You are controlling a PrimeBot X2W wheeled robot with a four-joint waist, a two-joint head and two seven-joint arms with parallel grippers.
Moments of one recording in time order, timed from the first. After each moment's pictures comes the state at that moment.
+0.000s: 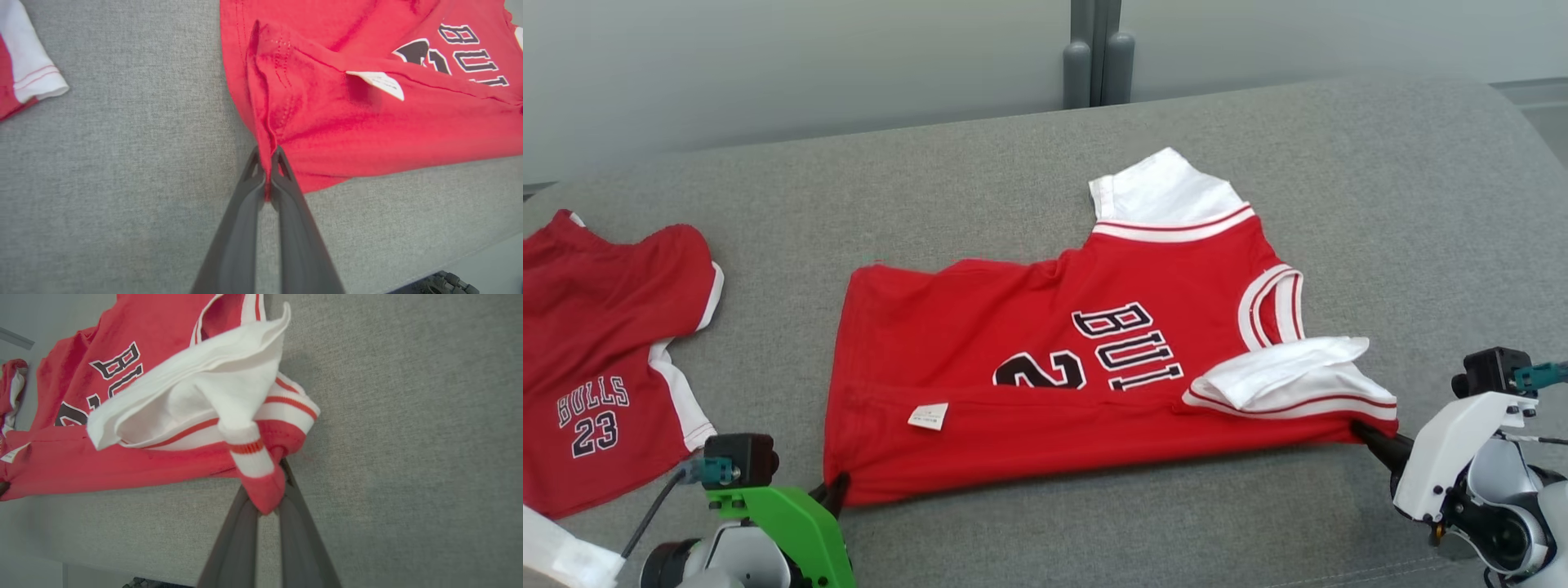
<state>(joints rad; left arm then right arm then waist) -0.27 0.58 -0.79 0.22 -1.07 0.25 0.14 -0.17 -0.33 0.06 0.29 0.74 0.13 0.55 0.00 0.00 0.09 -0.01</state>
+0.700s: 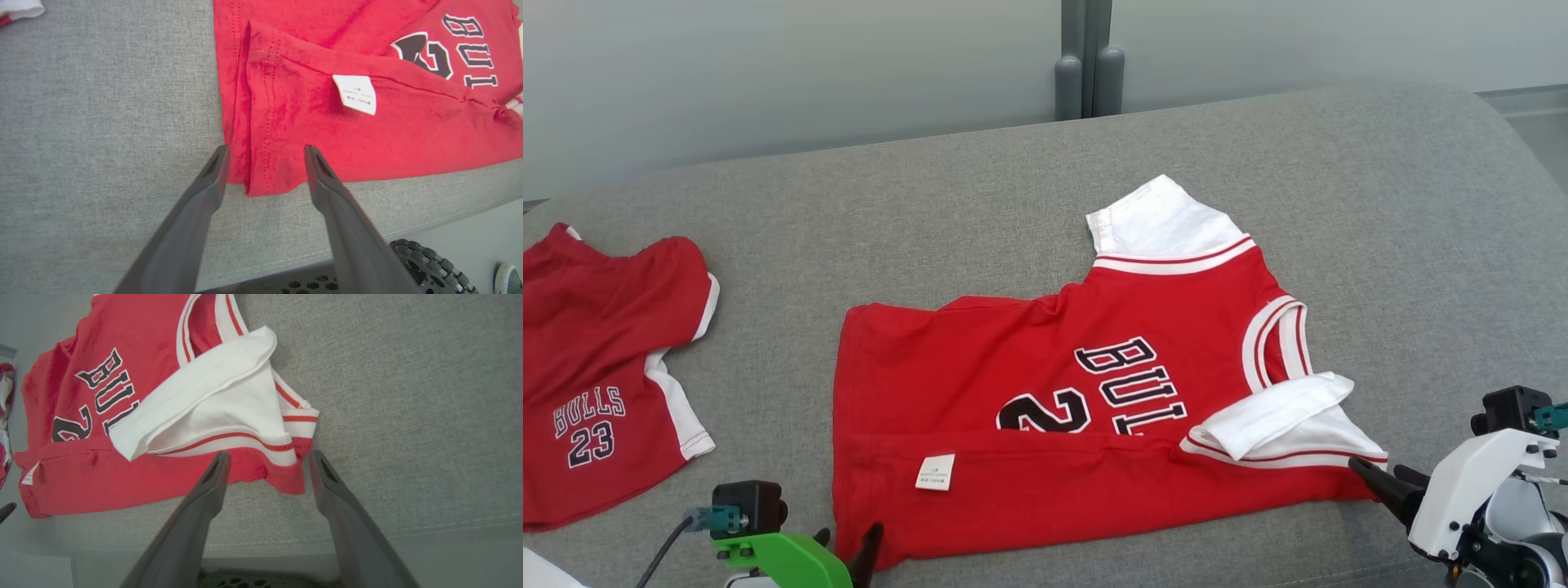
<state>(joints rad) -0.13 0.62 -0.79 0.05 -1.12 0.34 0.17 -0.02 -0.26 -0.08 0.15 0.68 0.13 0.67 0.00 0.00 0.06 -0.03</state>
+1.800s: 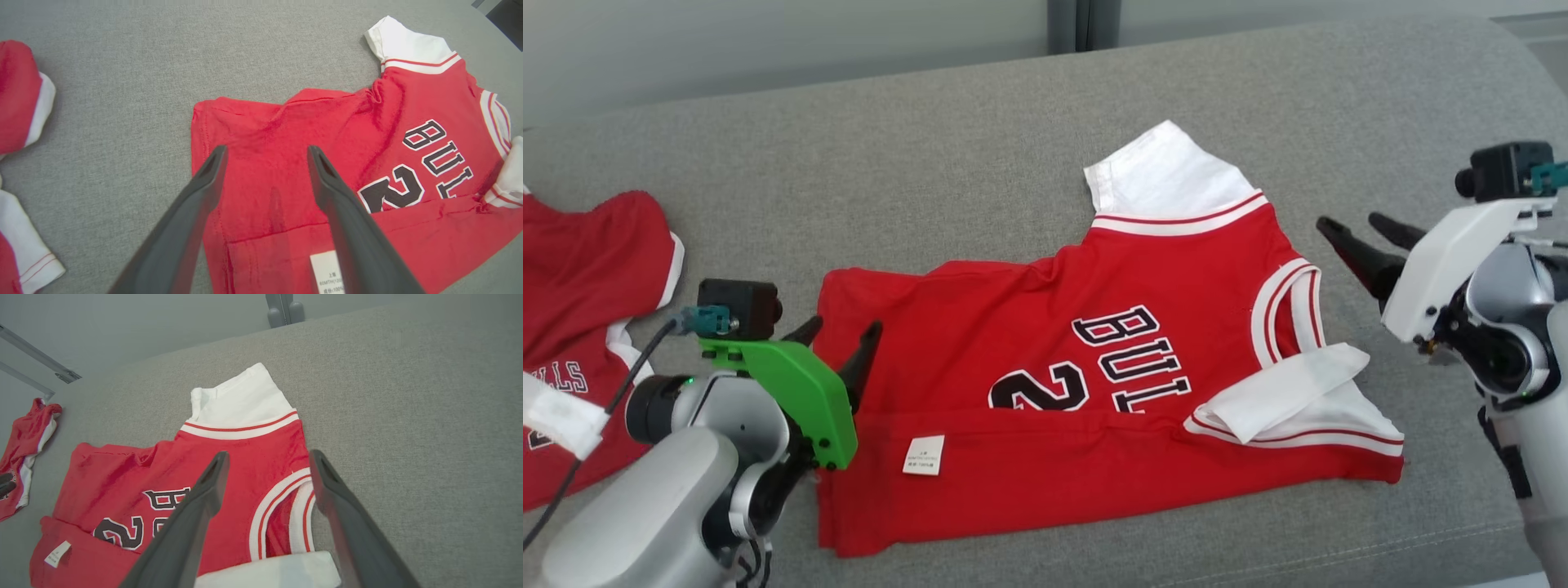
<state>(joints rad) -0.50 0.61 -0.79 0.09 -1.00 0.26 0.25 -0.46 -0.32 0.07 0.16 0.64 0.13 0.63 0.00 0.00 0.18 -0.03</state>
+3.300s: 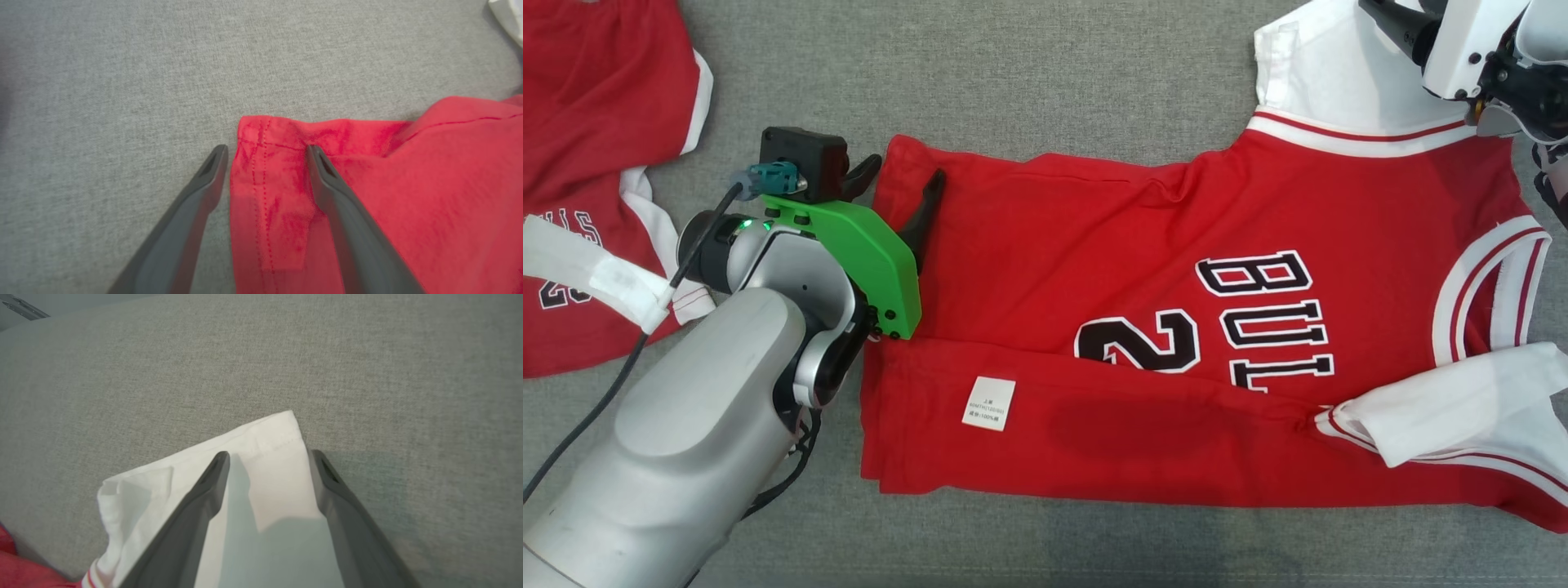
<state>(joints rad) -0.81 0.43 -0.85 0.27 -0.88 0.19 0.19 -1.17 -0.47 0.49 0.75 0.84 0.13 0.53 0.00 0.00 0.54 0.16</state>
